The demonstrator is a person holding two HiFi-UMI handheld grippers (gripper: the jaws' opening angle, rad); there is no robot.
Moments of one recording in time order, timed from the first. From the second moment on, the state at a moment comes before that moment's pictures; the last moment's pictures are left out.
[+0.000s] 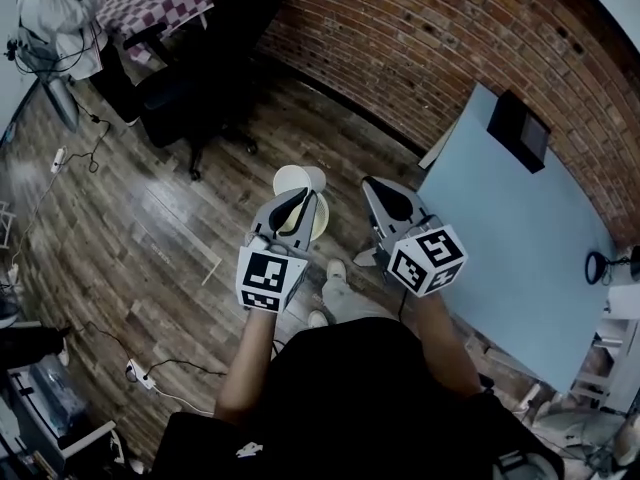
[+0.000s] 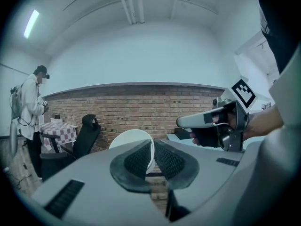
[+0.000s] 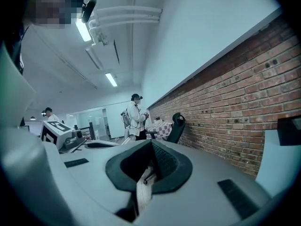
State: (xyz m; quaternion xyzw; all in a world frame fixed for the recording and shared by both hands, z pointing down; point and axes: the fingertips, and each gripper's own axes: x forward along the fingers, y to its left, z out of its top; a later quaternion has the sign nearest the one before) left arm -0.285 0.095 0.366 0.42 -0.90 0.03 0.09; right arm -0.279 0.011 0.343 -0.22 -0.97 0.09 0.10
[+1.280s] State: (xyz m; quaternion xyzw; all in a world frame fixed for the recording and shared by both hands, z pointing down) left arm -0.394 0.078 0.380 0.35 -0.93 0.03 0.12; right arm -0.424 -0.001 0.368 -0.31 -0.93 0.12 0.13
